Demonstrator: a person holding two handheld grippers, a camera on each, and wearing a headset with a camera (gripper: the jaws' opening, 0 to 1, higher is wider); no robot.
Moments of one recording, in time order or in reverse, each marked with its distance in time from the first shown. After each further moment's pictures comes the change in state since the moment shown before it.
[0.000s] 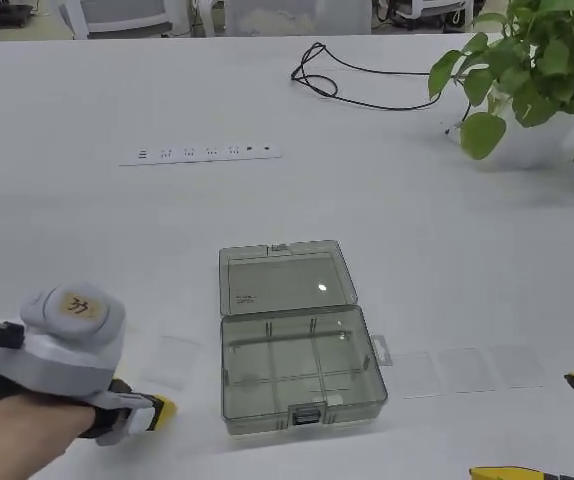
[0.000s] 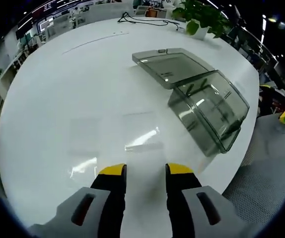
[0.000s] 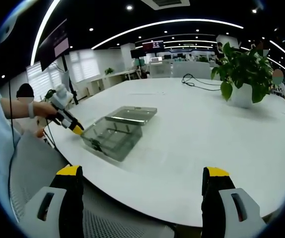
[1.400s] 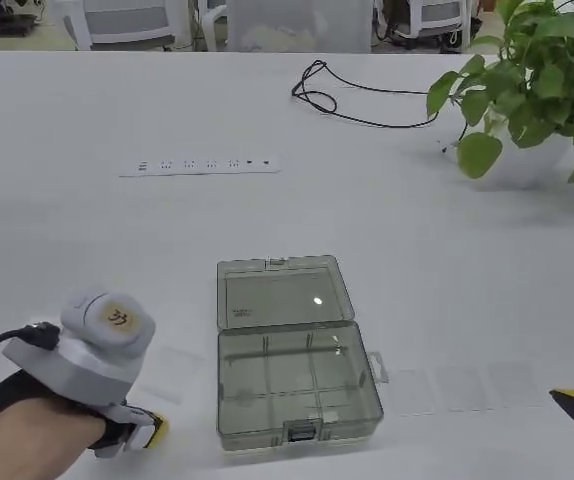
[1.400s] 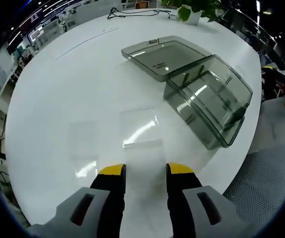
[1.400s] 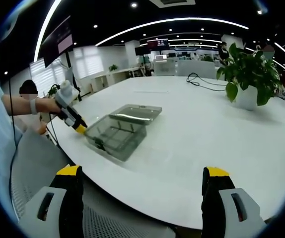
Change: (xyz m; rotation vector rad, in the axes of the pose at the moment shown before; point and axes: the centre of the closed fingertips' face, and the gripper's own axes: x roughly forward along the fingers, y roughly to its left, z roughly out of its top) left arm 0.004 -0.001 -0.002 0.095 0.058 0.046; right arm 0.006 0.009 0.002 -0.025 0.029 0.028
